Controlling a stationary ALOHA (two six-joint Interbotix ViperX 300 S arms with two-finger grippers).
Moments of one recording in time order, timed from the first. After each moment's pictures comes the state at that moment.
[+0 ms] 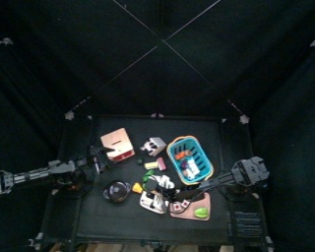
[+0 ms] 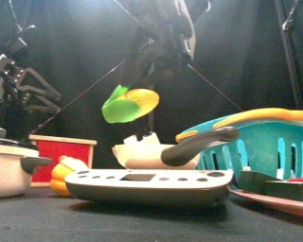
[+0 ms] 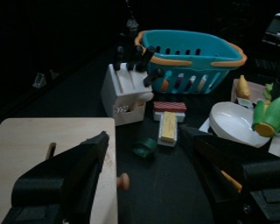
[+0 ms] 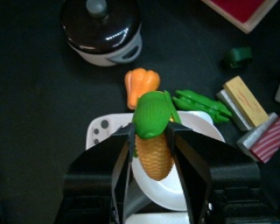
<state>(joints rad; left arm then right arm) 0.43 -0.97 1.41 0.23 -0.28 -0.28 0.27 0.12 0.24 -0.71 0.63 1.09</state>
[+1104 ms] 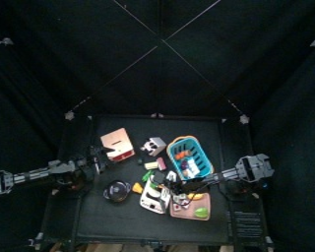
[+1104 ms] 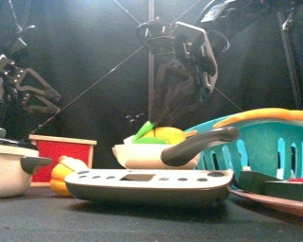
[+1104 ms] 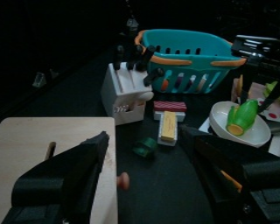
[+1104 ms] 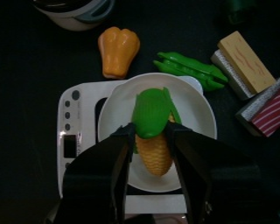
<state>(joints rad) 0.43 -0.97 1.41 0.23 -0.28 -0.28 0.17 0.07 0.46 -0.65 0.42 1.08</state>
